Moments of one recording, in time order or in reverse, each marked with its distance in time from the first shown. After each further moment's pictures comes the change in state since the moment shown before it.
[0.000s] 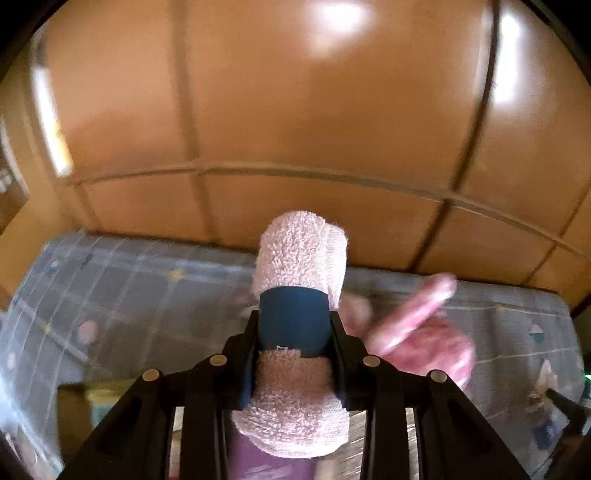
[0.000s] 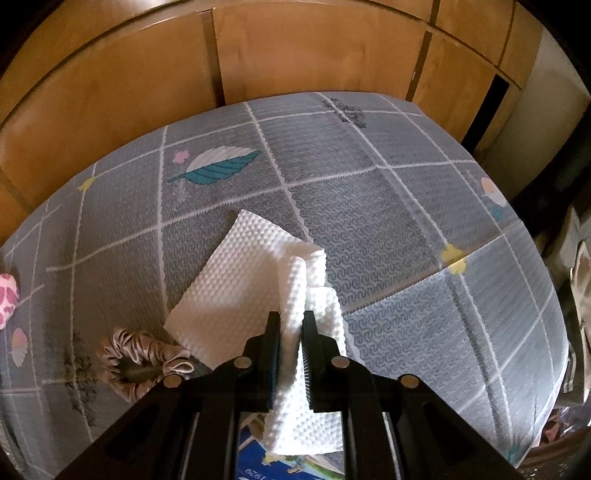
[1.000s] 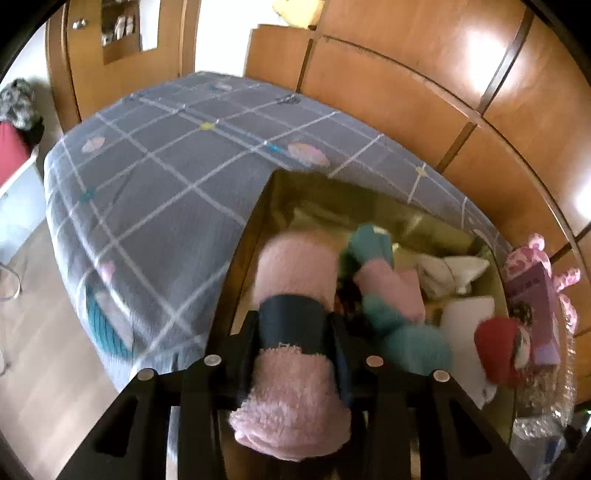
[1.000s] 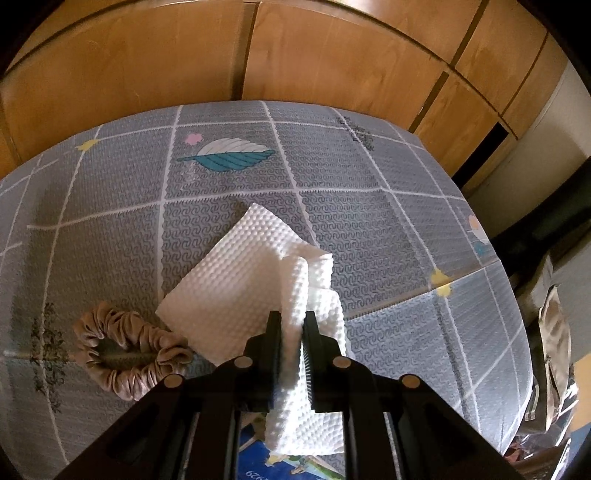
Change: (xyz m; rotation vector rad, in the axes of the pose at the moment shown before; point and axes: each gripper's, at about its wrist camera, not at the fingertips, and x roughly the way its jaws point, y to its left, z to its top) left arm -0.020 0.261 -0.206 -0.474 0.122 0.150; right arm -0.006 0.025 -0.012 -0.150 -0.048 -0.148
